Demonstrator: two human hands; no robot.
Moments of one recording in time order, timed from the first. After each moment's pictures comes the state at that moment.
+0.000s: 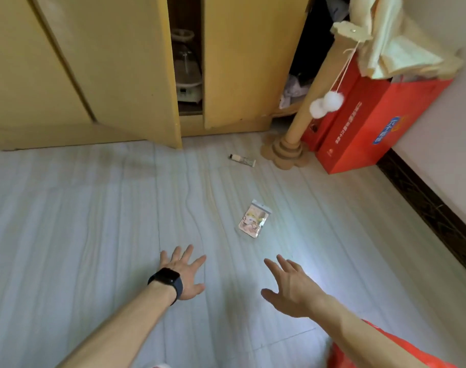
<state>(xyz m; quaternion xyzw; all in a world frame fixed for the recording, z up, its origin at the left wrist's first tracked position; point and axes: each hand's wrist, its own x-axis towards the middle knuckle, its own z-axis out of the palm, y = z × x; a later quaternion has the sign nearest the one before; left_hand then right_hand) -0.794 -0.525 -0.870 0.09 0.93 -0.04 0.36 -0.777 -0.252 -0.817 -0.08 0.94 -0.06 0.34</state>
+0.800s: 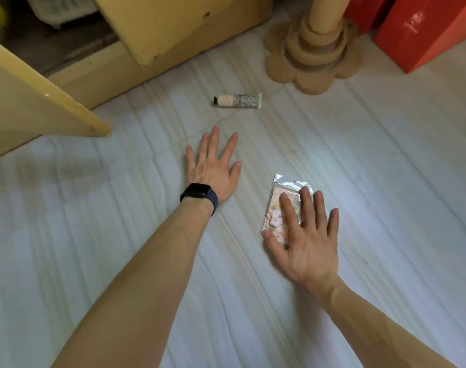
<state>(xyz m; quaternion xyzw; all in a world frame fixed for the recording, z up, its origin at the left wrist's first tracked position) -1.103 -0.464 -1.012 0.11 0.99 0.01 0.12 -0.931 -0.289 -1.028 0.08 0.98 -0.14 0.07</state>
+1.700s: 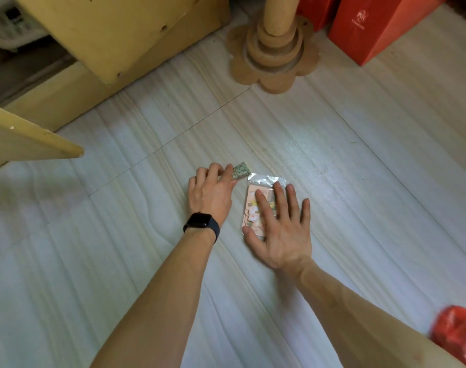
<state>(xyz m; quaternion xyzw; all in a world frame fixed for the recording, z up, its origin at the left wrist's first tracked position) -1.059 -0.430 -1.022 0.18 0.98 0.05 -0.04 -0.937 -0.287 -1.022 0.10 0.98 -0.14 0.11</state>
